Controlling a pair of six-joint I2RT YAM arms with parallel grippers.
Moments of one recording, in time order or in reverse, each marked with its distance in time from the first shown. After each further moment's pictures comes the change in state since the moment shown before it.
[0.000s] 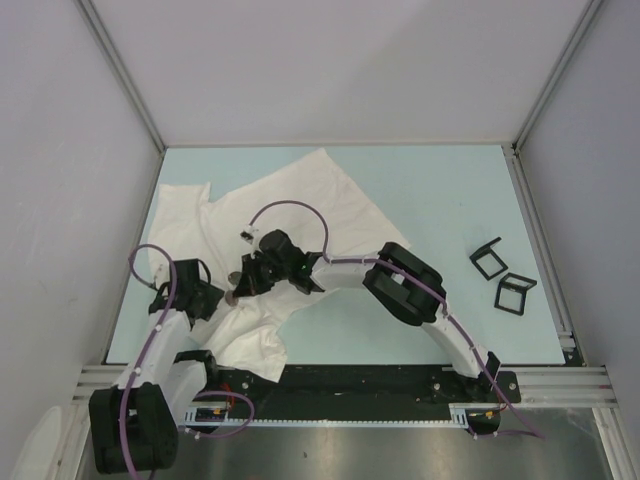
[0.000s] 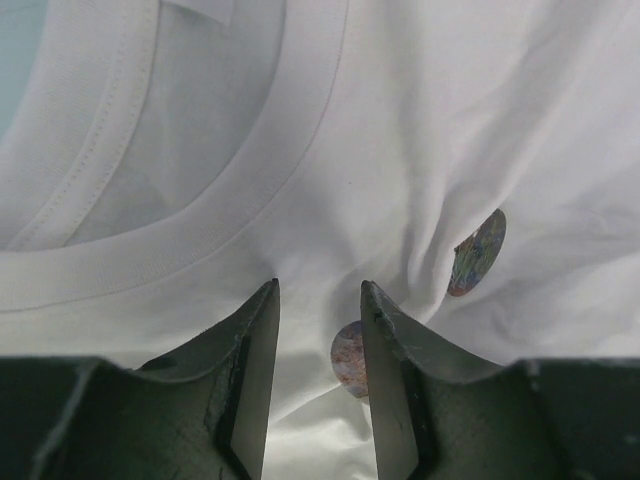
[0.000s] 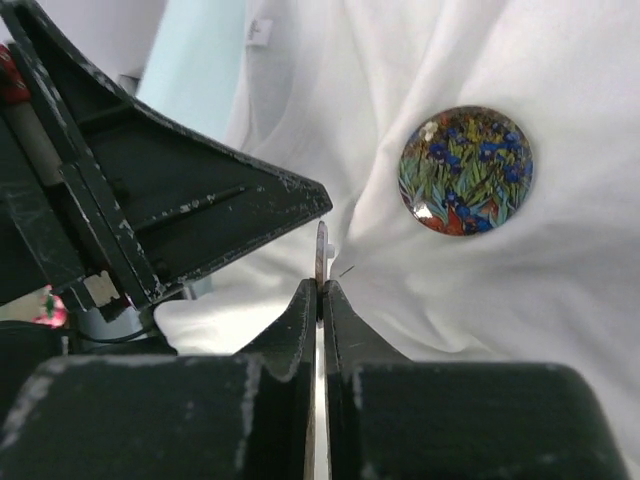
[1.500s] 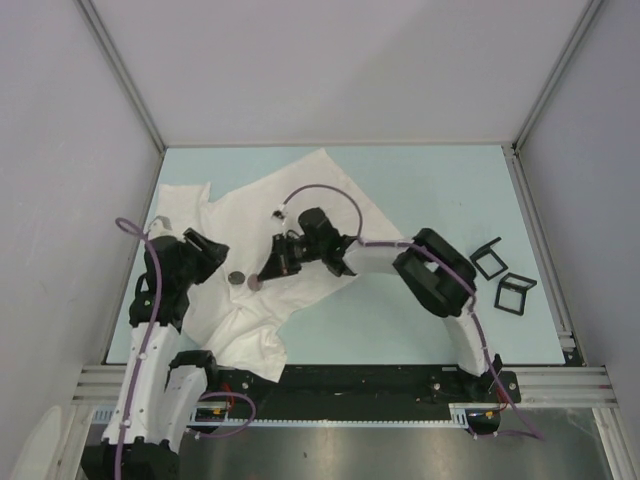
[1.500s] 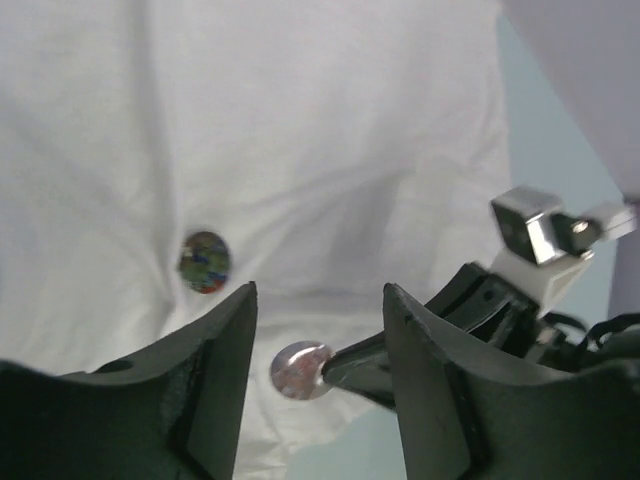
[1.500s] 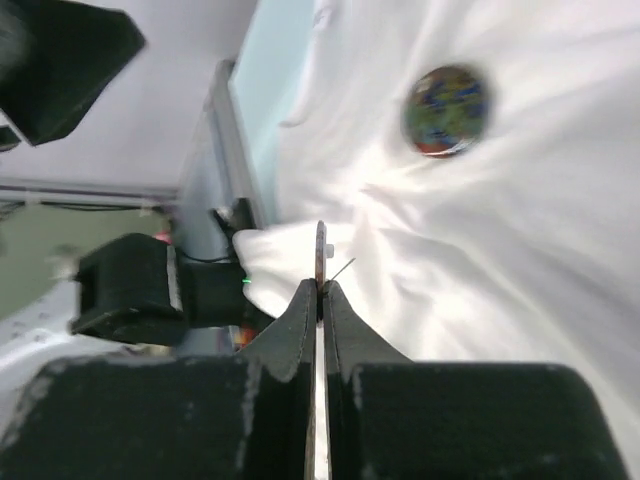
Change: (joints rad) left arm -0.018 -0.229 0.233 0.003 0.183 0.273; right arm -0.153 -0.106 -0.201 0.214 -0.318 0.145
